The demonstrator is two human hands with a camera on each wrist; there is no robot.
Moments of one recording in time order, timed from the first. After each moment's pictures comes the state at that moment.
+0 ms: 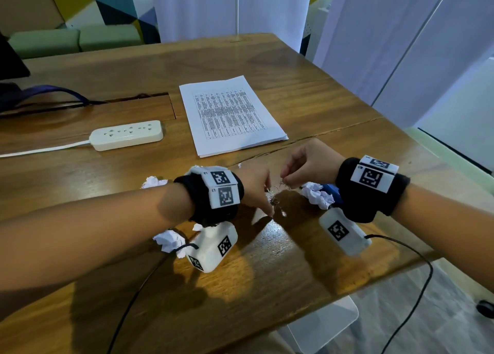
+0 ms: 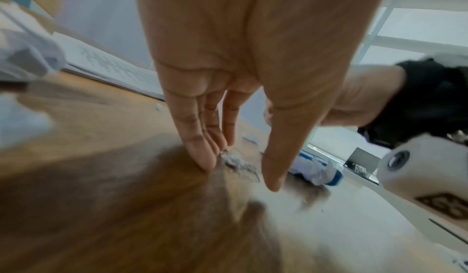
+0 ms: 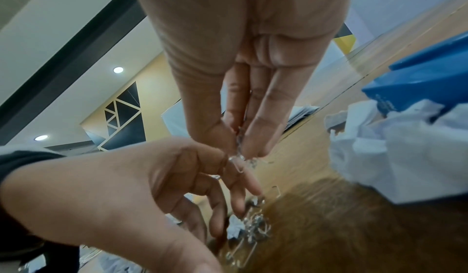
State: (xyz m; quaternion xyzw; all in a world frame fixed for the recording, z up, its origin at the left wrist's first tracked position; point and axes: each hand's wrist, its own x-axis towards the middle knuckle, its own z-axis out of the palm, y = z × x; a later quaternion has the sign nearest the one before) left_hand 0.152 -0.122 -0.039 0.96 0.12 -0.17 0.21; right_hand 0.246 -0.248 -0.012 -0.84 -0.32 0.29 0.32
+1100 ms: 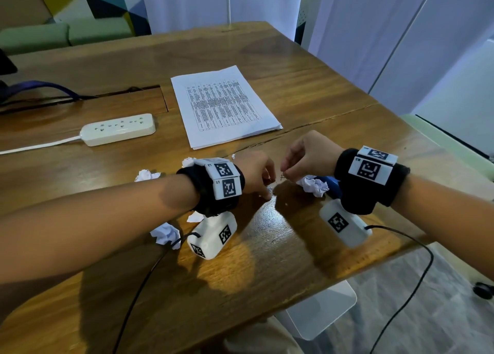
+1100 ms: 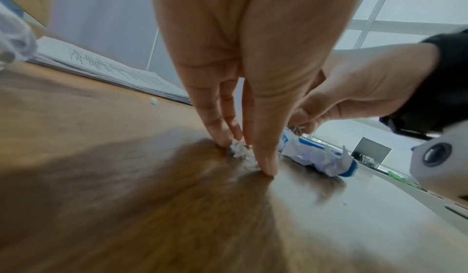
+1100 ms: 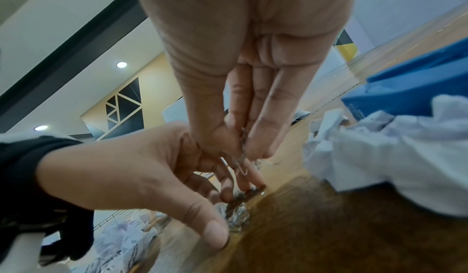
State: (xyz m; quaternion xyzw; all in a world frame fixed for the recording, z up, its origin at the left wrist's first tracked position) left_hand 0.160 -0.127 -0.040 0.97 0.06 -0.12 0.20; right_hand 0.241 -0.259 -0.011 -0.86 -0.31 0.27 0.29
